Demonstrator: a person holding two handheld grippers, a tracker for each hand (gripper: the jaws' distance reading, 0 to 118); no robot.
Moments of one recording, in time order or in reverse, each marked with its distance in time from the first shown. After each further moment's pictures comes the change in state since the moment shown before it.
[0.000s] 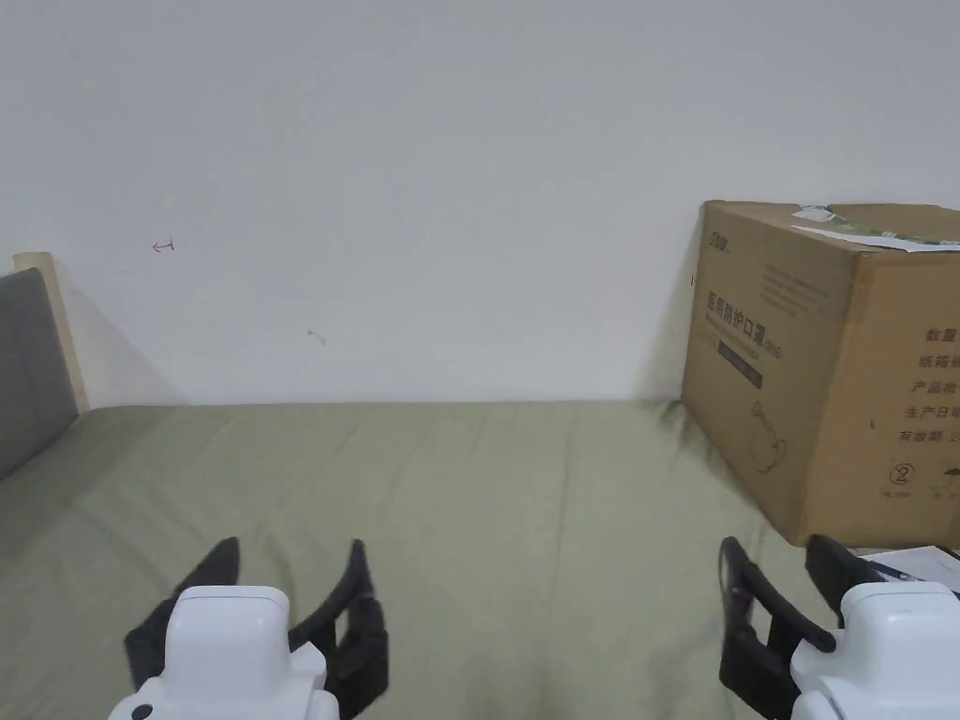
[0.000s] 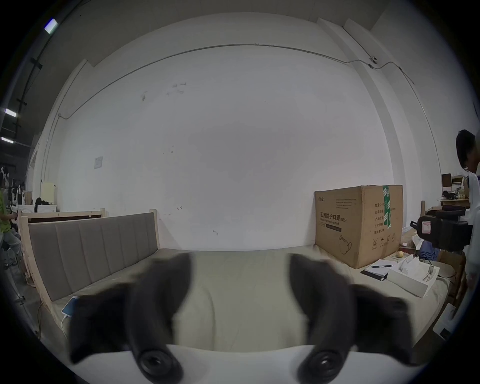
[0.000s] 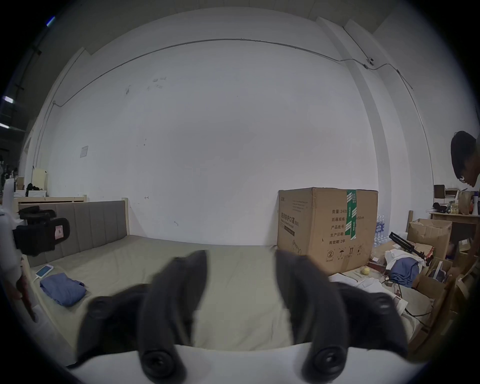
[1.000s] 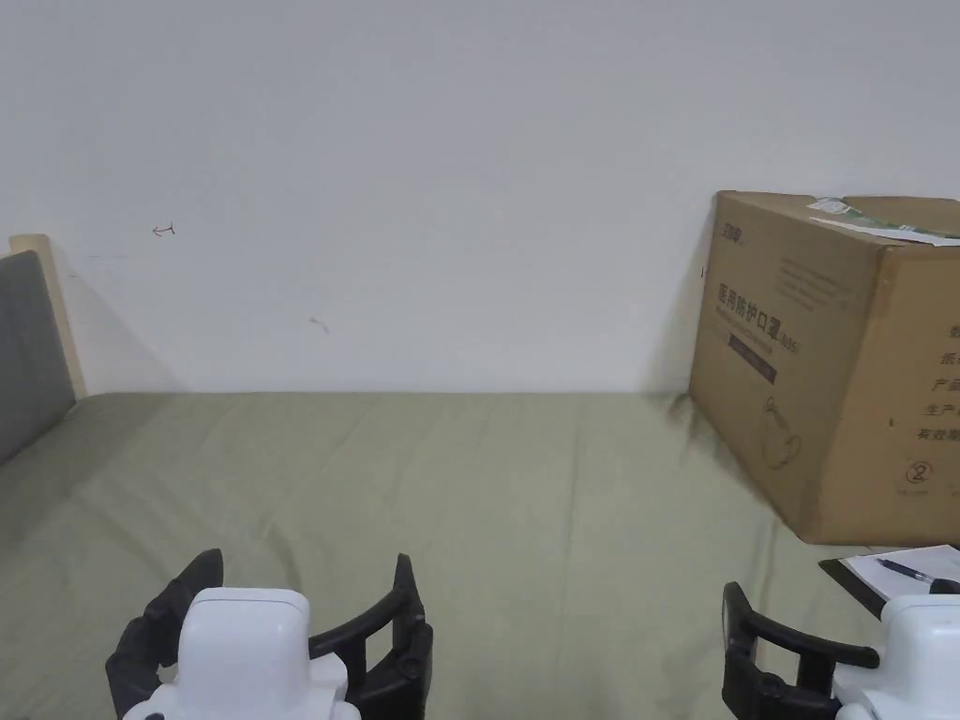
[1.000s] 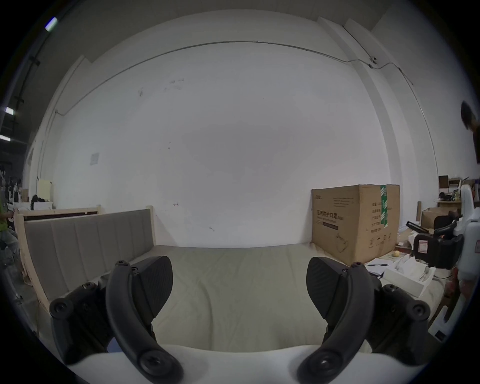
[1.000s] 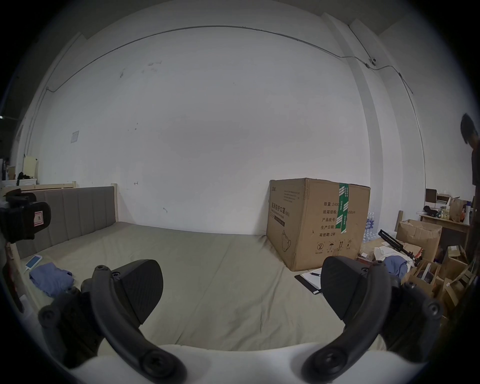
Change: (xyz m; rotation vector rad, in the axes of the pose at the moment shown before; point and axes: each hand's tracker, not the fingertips) left arm -0.007 0.001 -0.001 -0.029 -0.036 0.014; right arm -0.007 -0.006 -0.012 -0.075 -0.064 0.045
